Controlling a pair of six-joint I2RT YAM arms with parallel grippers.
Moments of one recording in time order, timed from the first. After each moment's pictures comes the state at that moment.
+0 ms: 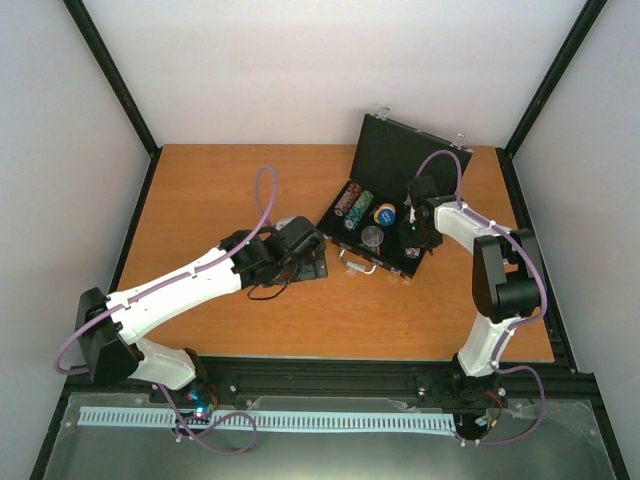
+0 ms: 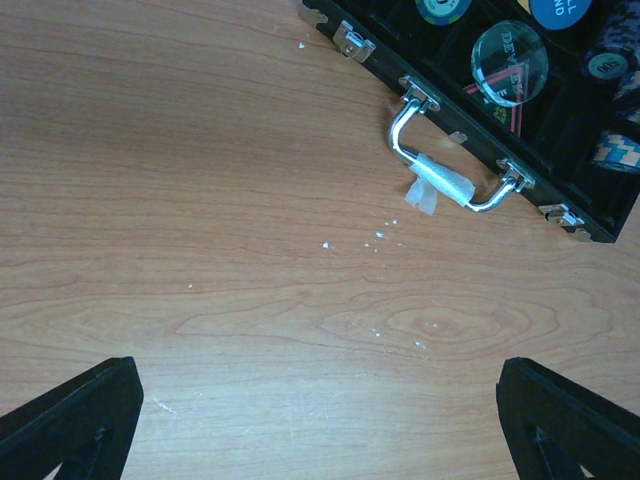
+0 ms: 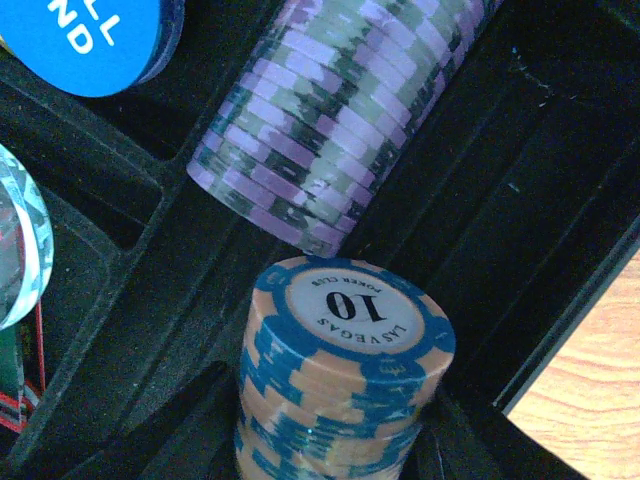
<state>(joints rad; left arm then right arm) -0.96 1.38 1.26 -0.97 -0.26 -1.05 0.22 1.81 1.20 -0.67 0.03 0.14</state>
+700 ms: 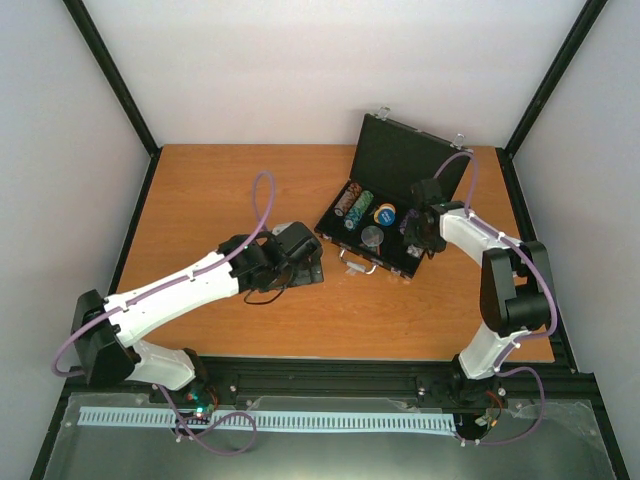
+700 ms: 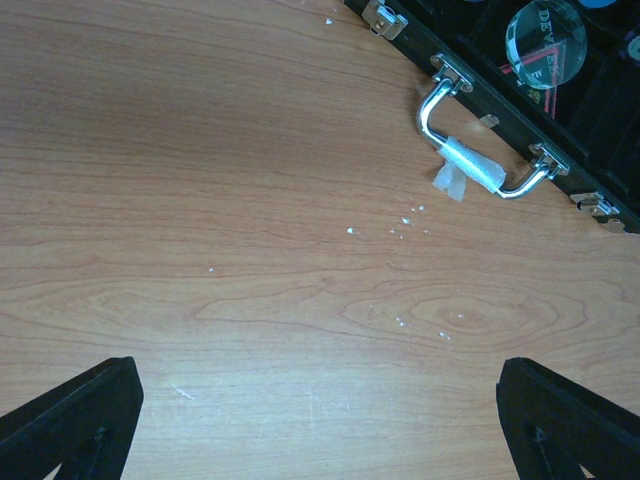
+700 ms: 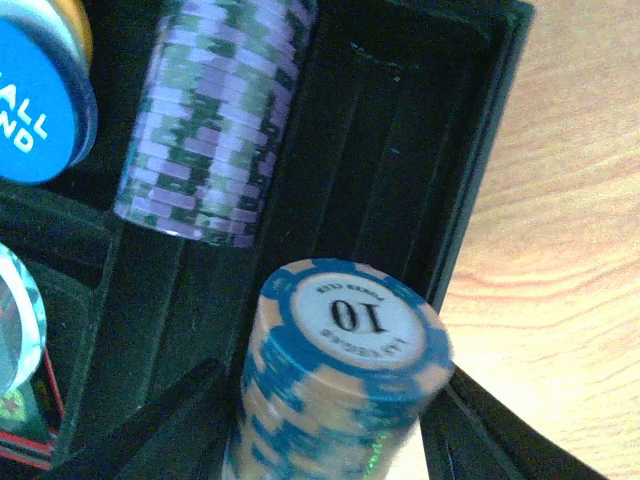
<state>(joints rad) -0.96 1.36 1.21 -0.97 -0.26 -1.06 0.22 1.70 1.13 -0.62 0.12 0.41</state>
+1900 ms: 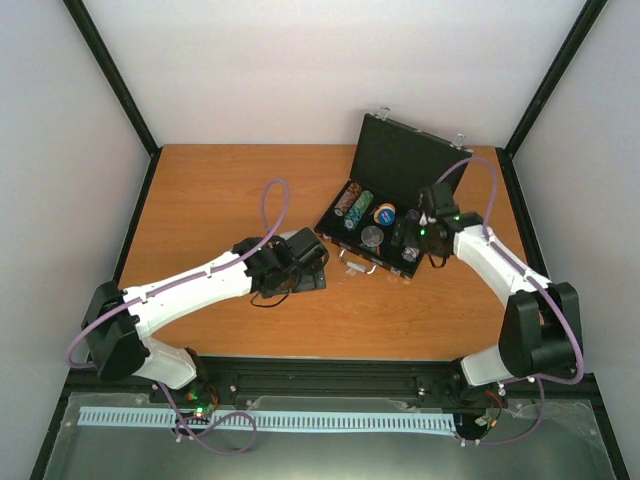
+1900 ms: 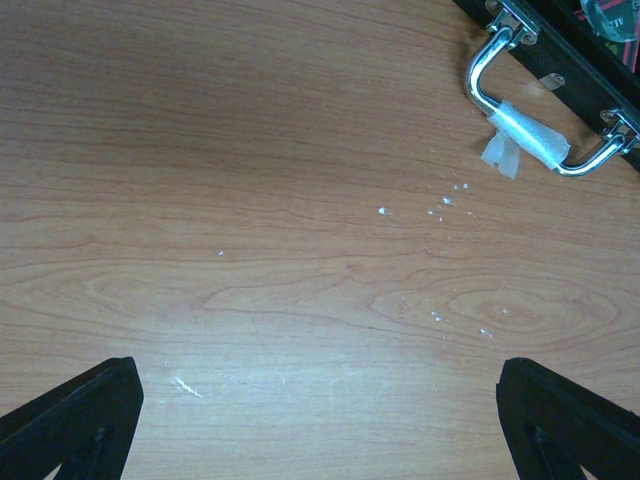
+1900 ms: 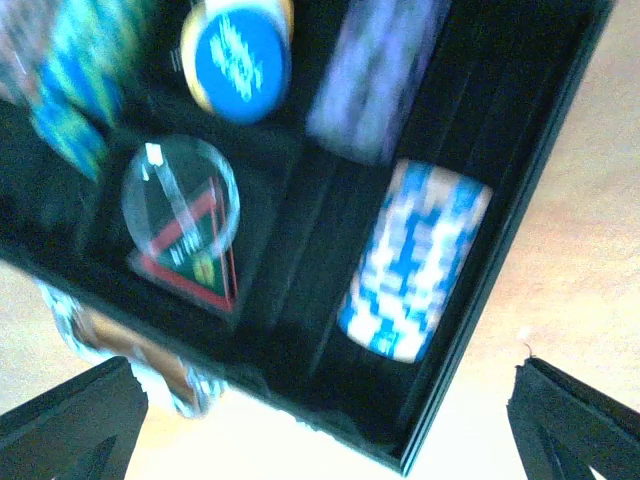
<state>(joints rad) -0.96 1.43 1.16 -0.94 -0.24 -1.08 0.23 1.44 1.07 -0.64 -0.04 0.44</state>
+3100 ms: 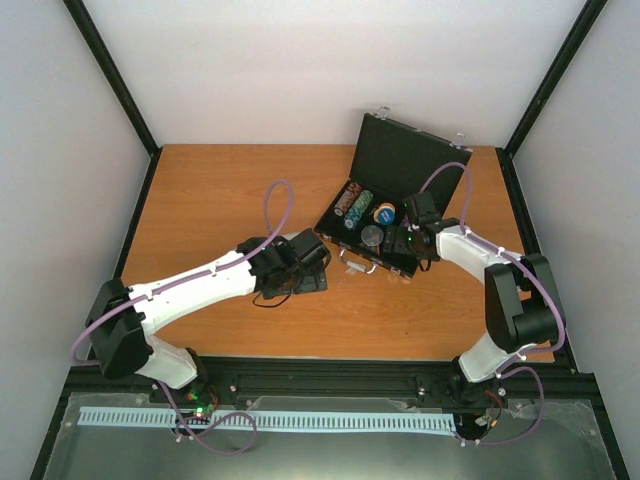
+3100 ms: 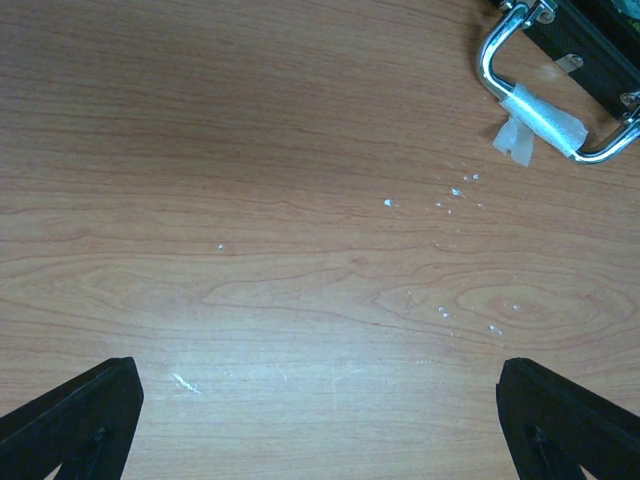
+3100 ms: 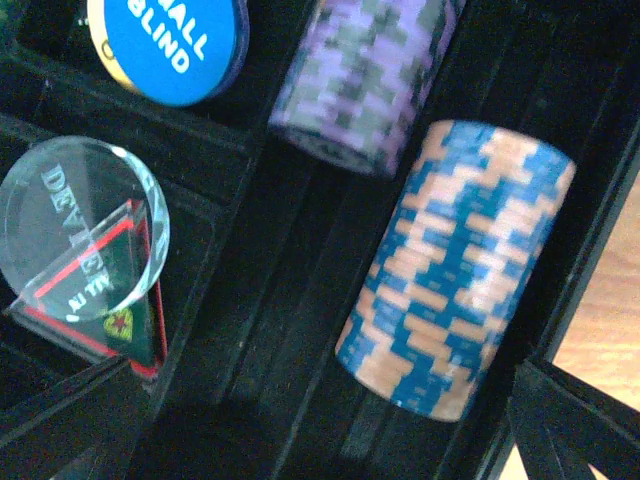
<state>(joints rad) -0.96 1.45 1.16 -0.94 -0.22 -1.08 0.30 1.61 0.96 -0.46 0.02 0.43</state>
